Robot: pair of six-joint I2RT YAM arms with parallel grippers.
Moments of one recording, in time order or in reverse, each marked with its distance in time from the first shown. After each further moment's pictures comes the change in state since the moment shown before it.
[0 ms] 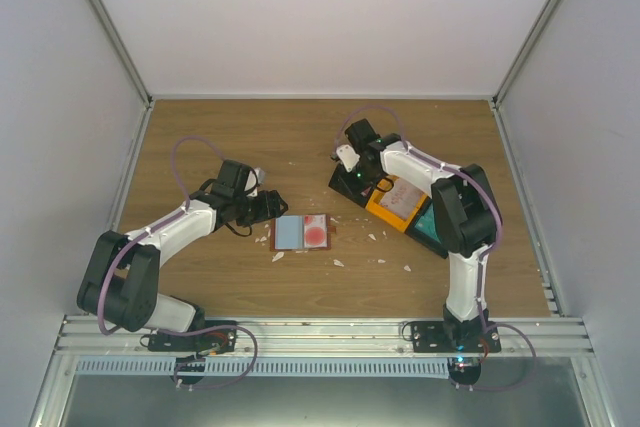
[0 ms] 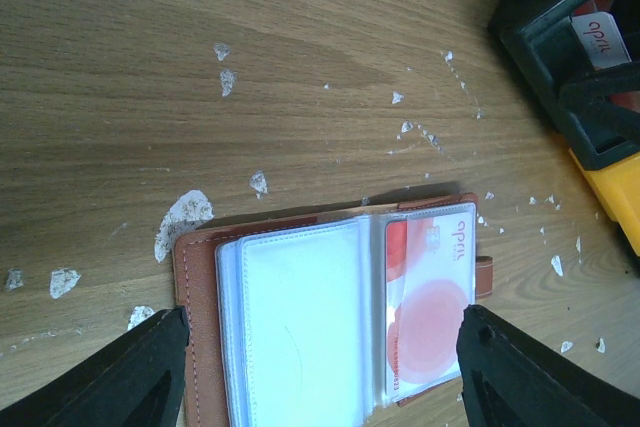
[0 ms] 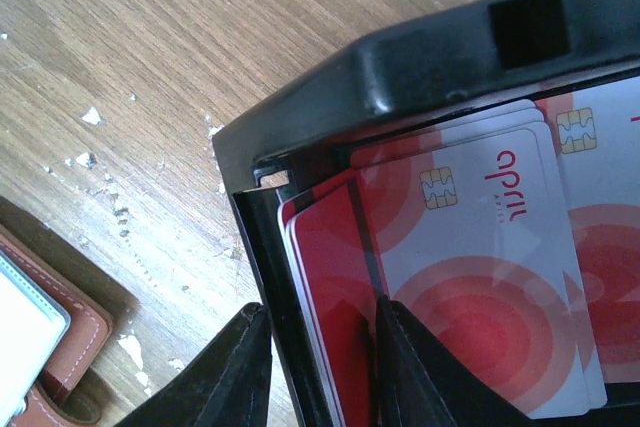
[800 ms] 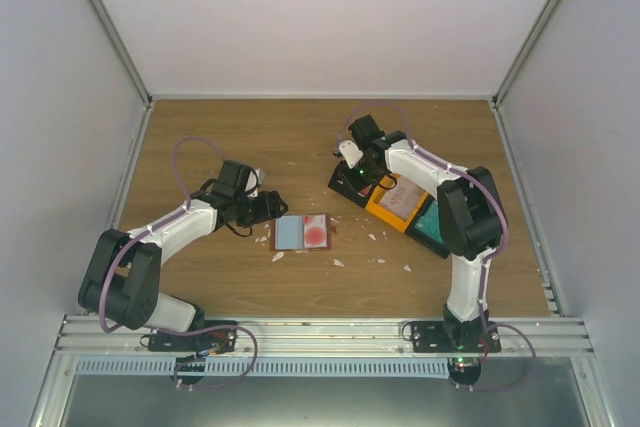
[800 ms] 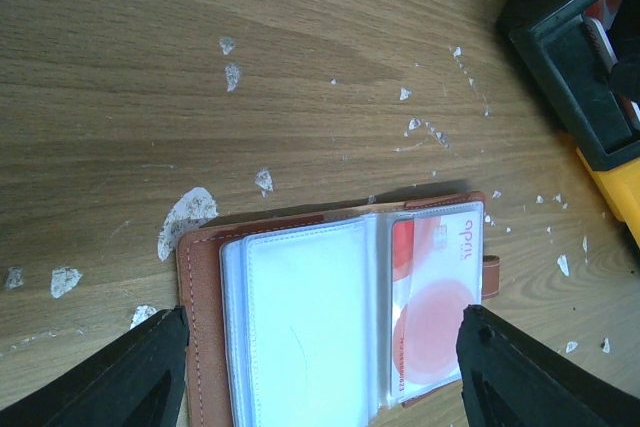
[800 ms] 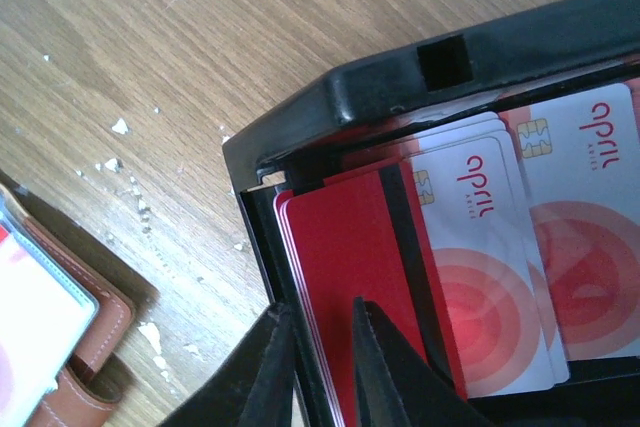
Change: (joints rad) left arm 0.000 0.011 0.000 0.000 0.000 0.000; right arm -0.014 -0.039 0.000 -0.007 -0.022 0.007
